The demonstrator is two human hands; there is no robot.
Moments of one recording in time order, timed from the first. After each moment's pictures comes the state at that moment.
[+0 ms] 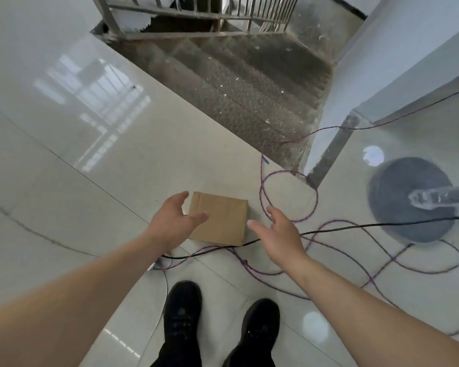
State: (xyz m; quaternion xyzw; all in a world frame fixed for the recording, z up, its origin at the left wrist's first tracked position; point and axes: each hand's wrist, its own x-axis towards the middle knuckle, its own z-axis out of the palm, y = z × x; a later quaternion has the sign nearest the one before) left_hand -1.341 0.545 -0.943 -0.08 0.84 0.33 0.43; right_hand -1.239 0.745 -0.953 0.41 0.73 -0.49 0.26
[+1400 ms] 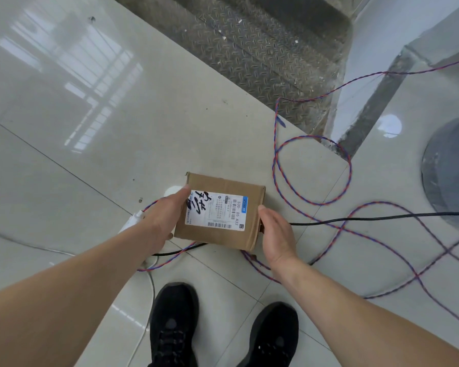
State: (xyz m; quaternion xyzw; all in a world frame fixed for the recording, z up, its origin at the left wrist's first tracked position) left_hand -1.330 0.534 -1.138 -0.31 0.71 0.39 0.50; right_hand -1.210 0.725 -1.147 0.52 0.60 -0.59 0.16
